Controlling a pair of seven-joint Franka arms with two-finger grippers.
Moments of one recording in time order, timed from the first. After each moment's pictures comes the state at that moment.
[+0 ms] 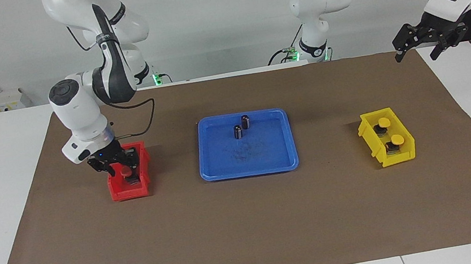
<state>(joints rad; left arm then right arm) -0.04 -0.04 0.05 -1.58 -0.03 1.52 0.21 -0.10 0.07 0.13 -2.17 0.00 2.35 0.05</state>
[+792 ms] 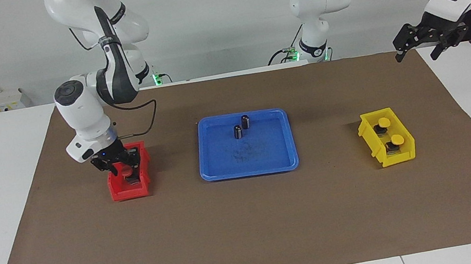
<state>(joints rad) -0.04 -0.04 0.05 -1.58 -0.03 1.52 0.21 -0.10 0.06 0.13 -2.24 0.00 2.41 0.05</state>
